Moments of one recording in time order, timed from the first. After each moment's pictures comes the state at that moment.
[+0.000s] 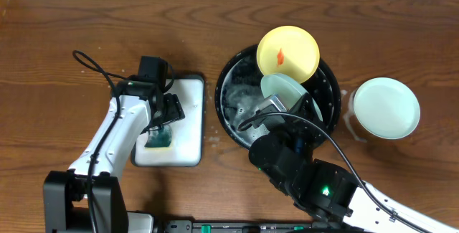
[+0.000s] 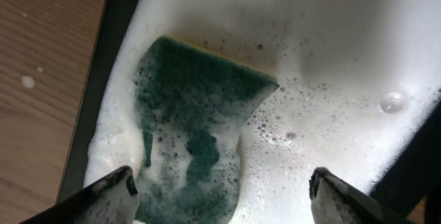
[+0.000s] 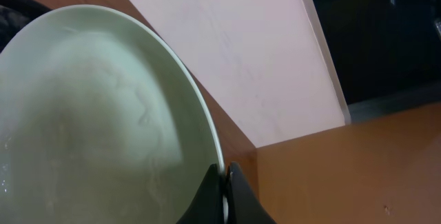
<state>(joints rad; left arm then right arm) -0.11 1.54 1.00 -0.87 -0.09 -0.48 1.07 1.13 0.86 -0.43 1.25 -0.37</state>
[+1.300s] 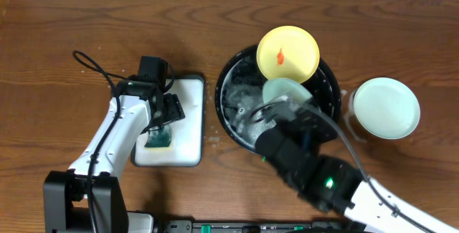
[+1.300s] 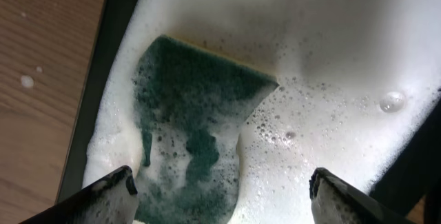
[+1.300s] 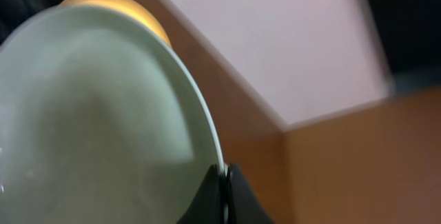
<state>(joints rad) -0.11 1.54 1.00 -0.87 -0.08 -0.48 0.97 1.13 0.86 -0.61 1.10 -0.11</state>
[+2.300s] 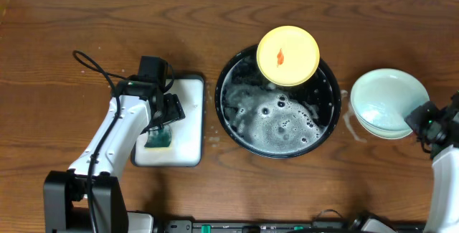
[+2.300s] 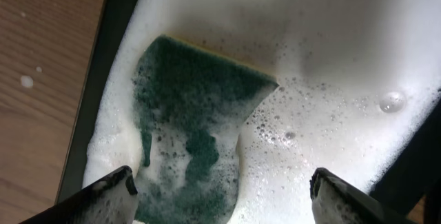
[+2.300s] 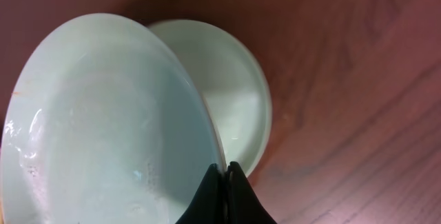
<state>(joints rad) -0.11 1.54 1.00 -0.87 -0.08 -0.48 -0.55 1.25 0.87 -0.64 -0.02 0.39</state>
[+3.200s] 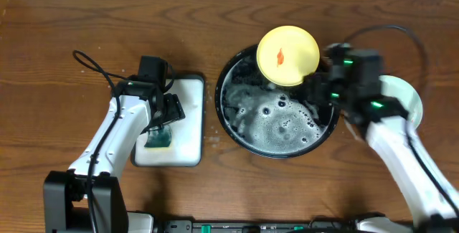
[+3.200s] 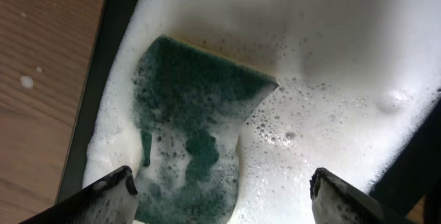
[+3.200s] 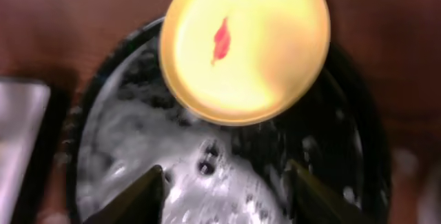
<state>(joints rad) -0.11 1.54 1.00 -0.87 -0.08 -0.48 0.19 1.42 0.93 -0.34 -0.18 0.18</state>
